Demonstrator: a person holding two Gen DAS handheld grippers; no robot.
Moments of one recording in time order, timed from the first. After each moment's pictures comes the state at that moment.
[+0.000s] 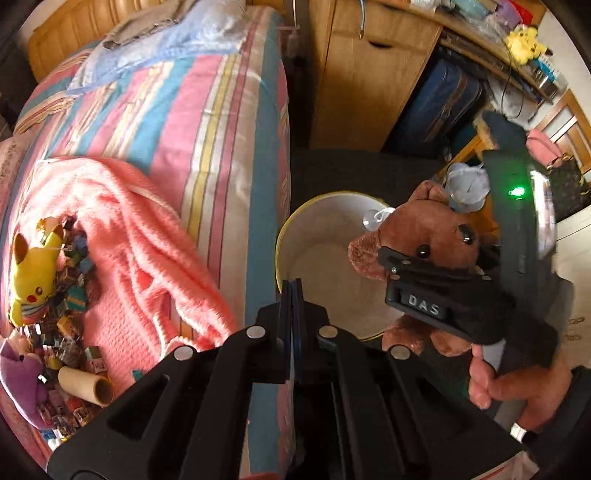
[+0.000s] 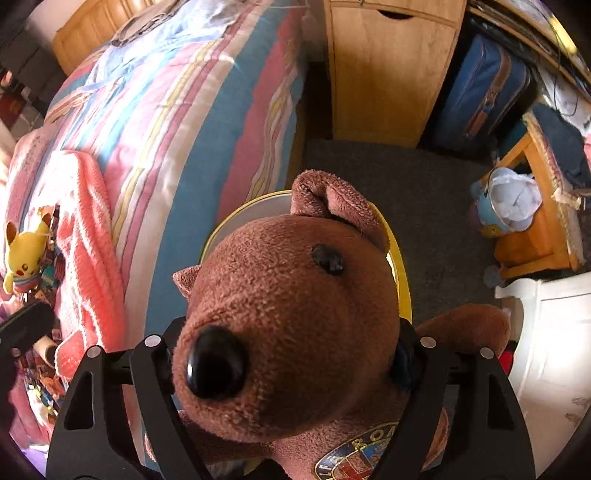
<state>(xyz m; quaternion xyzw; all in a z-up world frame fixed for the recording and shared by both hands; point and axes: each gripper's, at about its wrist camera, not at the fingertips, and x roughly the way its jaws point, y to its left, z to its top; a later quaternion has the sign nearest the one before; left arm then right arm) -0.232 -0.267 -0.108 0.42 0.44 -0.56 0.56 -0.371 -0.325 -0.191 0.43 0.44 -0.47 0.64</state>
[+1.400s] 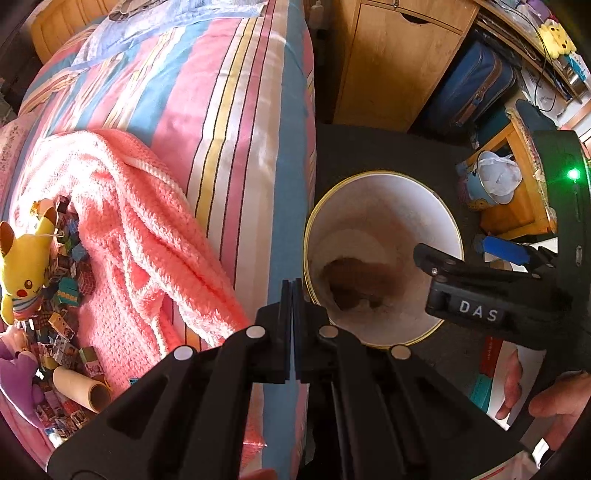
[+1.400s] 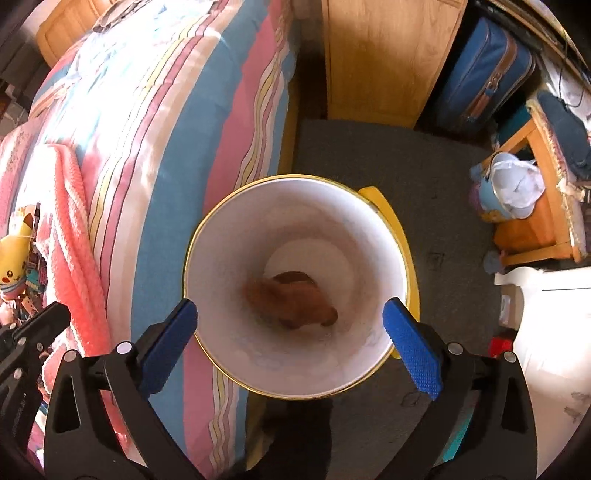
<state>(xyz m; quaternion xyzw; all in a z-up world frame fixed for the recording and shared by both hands) -0.205 -0.279 -0.147 0.43 0.47 -0.52 0.56 -0.359 -0.340 -0.215 0.46 0.46 -0.45 0.61</state>
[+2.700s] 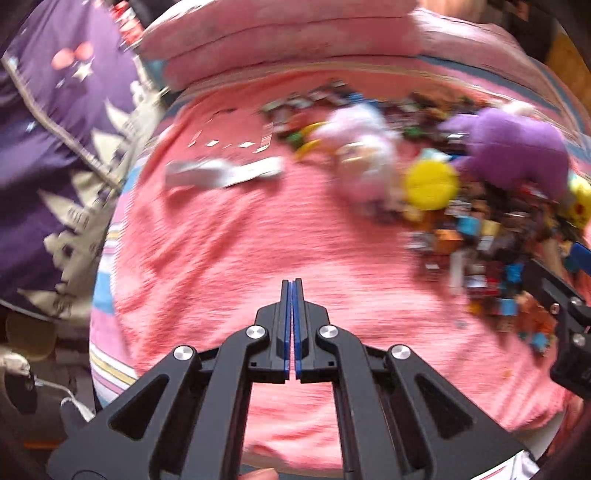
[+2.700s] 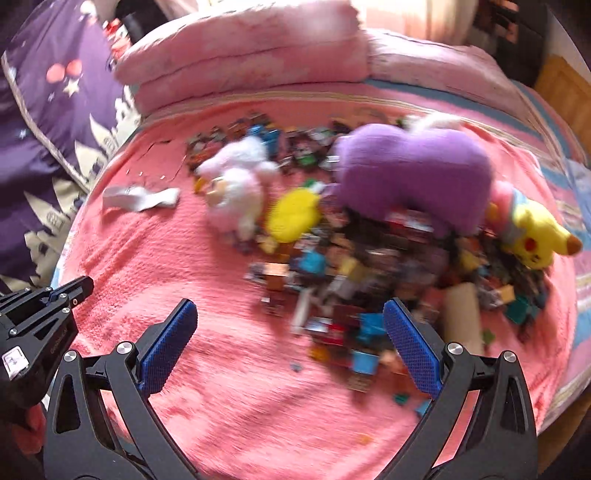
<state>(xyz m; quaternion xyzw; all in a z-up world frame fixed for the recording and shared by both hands) 0.037 0.280 -0.089 0.05 0.57 0.11 0.81 0.049 0.085 -0.096 0.01 0.51 0.12 0.86</state>
